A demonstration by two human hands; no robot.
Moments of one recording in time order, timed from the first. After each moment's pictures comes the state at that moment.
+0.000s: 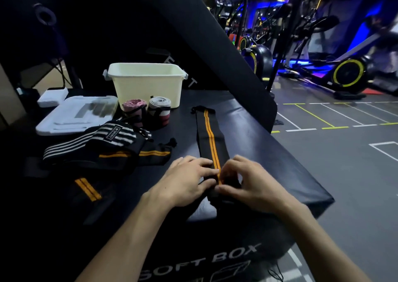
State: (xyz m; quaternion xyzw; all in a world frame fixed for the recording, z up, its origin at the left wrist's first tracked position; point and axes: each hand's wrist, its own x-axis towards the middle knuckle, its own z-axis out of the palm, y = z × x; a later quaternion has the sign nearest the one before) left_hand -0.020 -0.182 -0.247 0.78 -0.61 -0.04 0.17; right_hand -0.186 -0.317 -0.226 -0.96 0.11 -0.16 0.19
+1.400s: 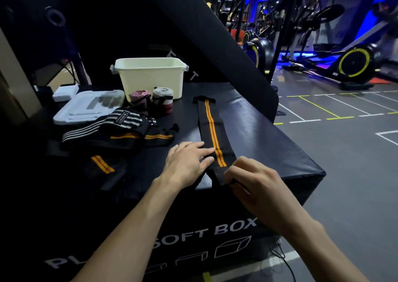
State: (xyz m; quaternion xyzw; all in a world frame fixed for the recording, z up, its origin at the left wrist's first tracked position) left_hand -0.041 -0.172 -0.264 0.84 -0.50 0.00 0.21; right_hand -0.253 -0.245 -0.232 -0.95 0.03 -0.31 0.08
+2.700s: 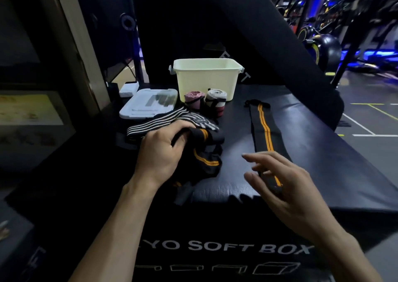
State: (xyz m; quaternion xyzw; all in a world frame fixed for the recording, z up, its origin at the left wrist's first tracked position) left_hand 0.020 -0.039 -0.213 0.79 -0.38 0.18 0.44; right_hand -0.185 -0.221 -0.219 -0.91 0.03 -0.31 0.27
